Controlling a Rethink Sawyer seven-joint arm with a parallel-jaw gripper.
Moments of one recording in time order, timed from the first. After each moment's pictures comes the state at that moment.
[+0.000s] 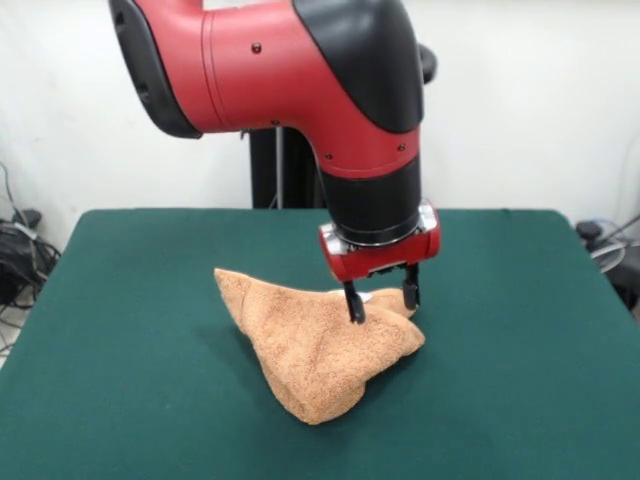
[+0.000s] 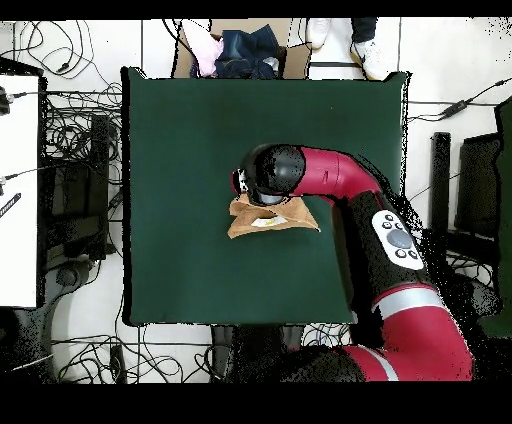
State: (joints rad) arm -0.50 -0.55 0.40 1.54 -0.23 0.79 1.44
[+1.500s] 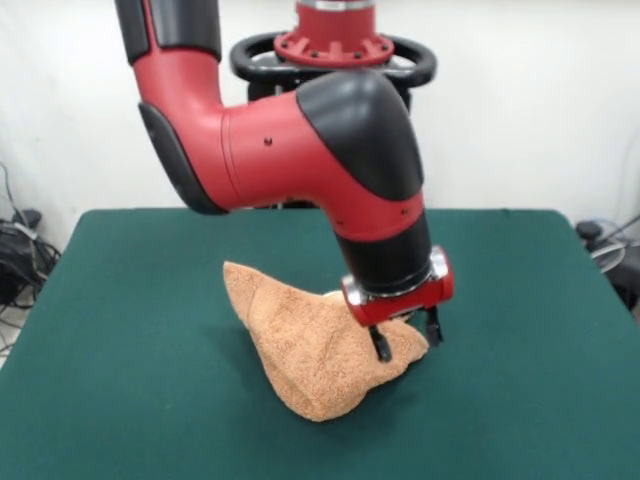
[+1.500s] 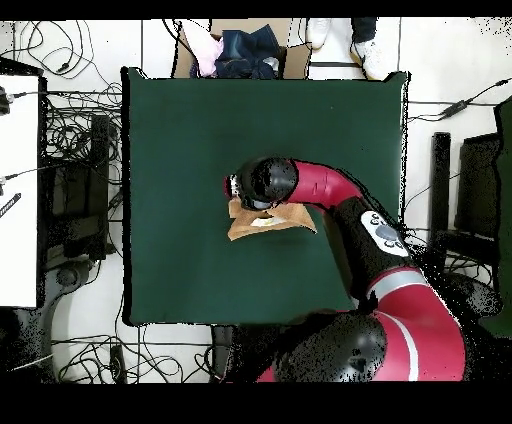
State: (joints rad) arm -0.54 -0.43 0.45 1.57 -0.23 0.66 1.44
